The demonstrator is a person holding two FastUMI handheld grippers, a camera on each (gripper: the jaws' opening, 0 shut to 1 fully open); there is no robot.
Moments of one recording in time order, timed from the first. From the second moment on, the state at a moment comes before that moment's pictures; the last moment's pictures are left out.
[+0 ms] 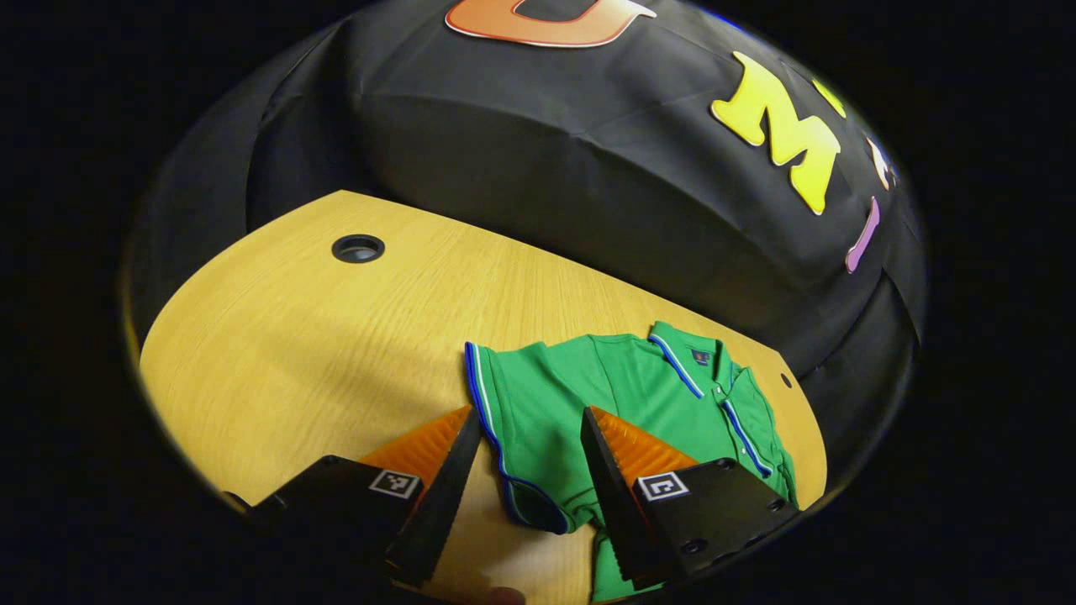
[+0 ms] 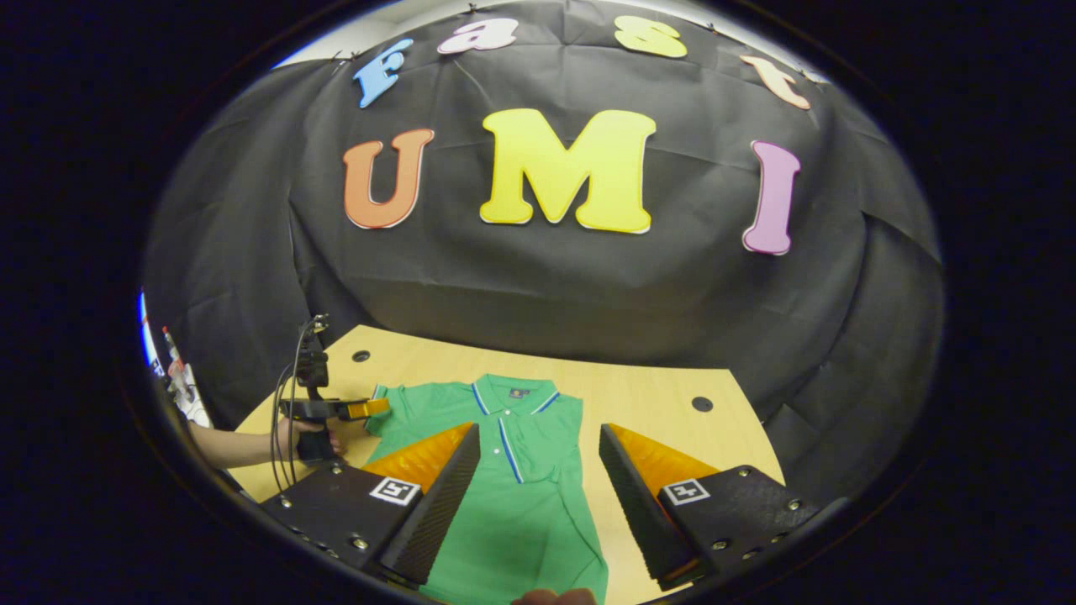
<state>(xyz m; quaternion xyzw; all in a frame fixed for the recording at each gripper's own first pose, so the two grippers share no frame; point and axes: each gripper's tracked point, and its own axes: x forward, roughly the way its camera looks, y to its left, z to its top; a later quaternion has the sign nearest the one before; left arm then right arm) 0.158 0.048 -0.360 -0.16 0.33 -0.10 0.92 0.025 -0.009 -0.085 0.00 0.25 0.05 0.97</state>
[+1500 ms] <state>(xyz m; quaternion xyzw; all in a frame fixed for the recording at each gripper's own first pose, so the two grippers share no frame) 0.160 -0.058 -0.268 -0.02 0.26 -0.19 0.95 -0.008 -0.109 -0.092 0.08 0.23 -0.03 0.97</state>
